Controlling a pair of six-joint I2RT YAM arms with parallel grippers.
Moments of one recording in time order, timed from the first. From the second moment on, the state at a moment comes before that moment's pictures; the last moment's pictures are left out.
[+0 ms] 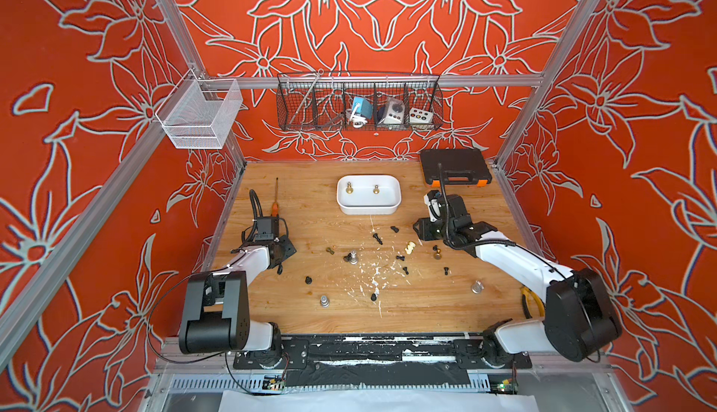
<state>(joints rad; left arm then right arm) 0.13 1.41 0.61 -0.26 0.00 -0.55 0.43 1.39 0.87 -0.29 -0.10 0.27</state>
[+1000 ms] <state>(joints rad) 0.12 1.45 0.60 -0.15 0.04 -0.51 0.43 1.40 0.87 -0.29 -0.11 0.28</state>
